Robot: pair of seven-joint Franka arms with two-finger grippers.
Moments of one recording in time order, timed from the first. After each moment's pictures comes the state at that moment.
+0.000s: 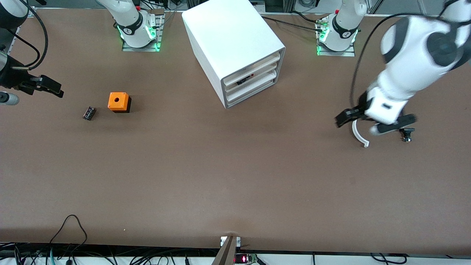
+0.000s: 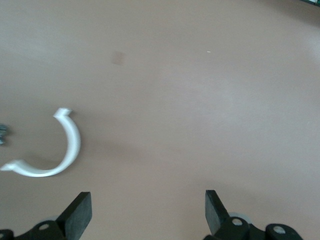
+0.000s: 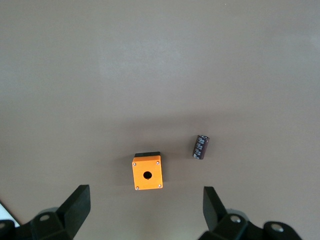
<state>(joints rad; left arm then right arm) 0.06 0.04 -0.22 -1.82 -0.06 1.90 -0.44 0.02 -0.04 -0.10 -1.79 -0.03 1.71 0.01</state>
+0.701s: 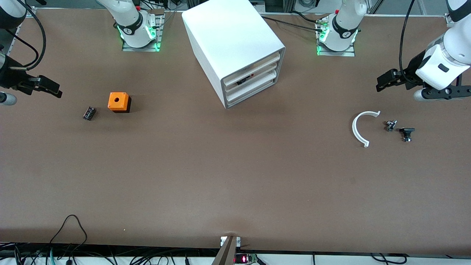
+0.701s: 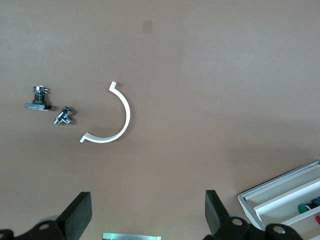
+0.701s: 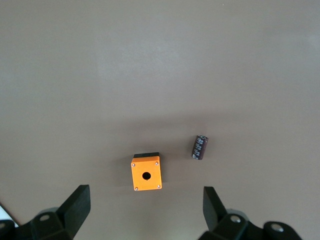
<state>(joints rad) 0.06 -0.05 -0.12 -1.74 -0.06 1.59 -0.16 0.02 -0.04 -0.10 -1.79 -0.03 1.71 0.01</state>
